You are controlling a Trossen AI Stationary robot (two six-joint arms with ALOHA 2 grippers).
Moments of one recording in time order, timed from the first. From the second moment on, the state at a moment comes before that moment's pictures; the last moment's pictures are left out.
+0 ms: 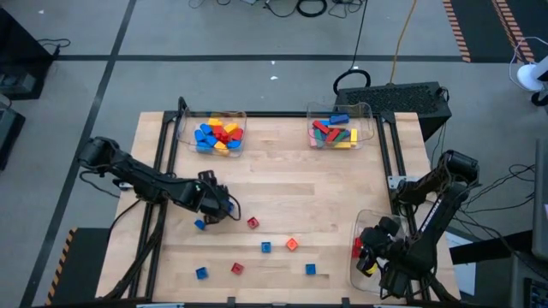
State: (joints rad) left arm -0.32 1.41 0.68 -0.72 -0.38 -0.41; right arm 1.08 1.57 1.02 -1.10 0.54 1.74
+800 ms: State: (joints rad) left arm -0.31 1.41 0.79 -0.83 -0.10 -0.19; right arm 1.05 1.57 1.02 -1.04 0.55 1.72
